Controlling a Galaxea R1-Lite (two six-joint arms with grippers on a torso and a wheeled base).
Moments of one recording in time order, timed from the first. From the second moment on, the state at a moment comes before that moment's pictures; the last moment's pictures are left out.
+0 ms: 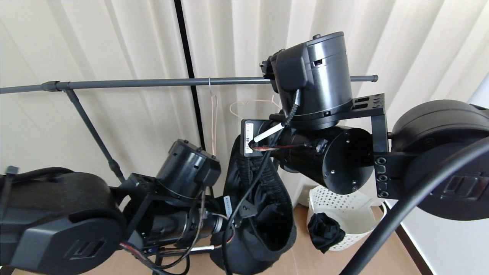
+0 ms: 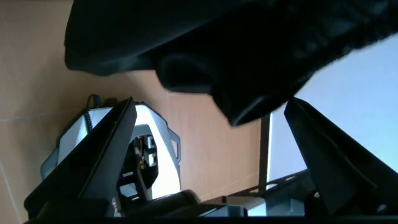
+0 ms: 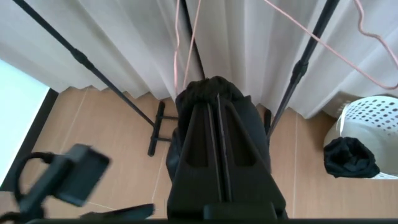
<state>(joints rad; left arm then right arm) -0.79 1.73 -0.96 0.02 0.08 -0.82 0.97 1.88 -1.53 0.06 -0.62 0.45</state>
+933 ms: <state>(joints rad) -0.90 1.96 -0.97 -0.01 0.25 -0.84 0.93 1.84 -1.54 0.06 -0.65 0.47</state>
